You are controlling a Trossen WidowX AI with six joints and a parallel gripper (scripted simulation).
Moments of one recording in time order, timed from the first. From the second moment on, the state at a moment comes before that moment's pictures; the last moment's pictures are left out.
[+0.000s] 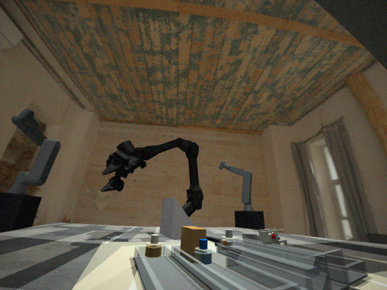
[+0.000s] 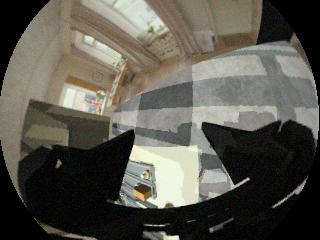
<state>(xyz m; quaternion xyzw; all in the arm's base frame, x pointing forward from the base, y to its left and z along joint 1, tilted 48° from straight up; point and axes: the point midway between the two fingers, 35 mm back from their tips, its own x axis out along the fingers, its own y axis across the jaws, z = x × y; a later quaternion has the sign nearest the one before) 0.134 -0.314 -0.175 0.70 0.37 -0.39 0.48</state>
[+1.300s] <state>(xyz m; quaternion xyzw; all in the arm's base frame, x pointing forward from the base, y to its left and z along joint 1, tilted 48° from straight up) 0.242 0.006 -0.037 0.24 0.67 0.32 0.62</state>
